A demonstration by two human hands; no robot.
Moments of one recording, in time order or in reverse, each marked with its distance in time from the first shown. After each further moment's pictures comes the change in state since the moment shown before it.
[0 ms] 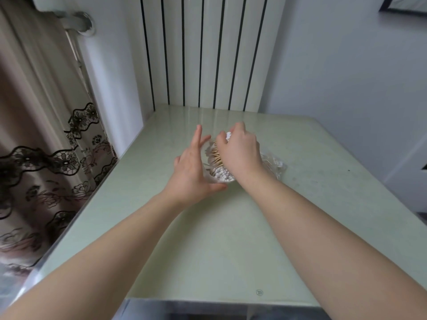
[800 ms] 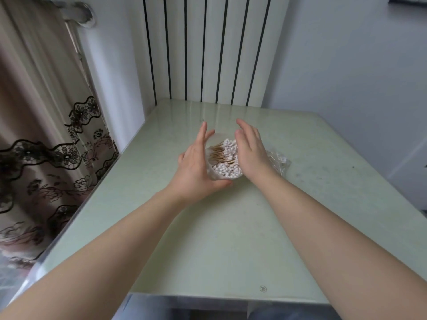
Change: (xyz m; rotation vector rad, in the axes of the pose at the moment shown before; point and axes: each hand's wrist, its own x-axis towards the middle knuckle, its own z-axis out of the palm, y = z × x) left_hand -0.001 -0.006 0.006 -0.009 0.008 0.045; right_hand -0.007 0.039 0.005 0.421 -0.191 -0.003
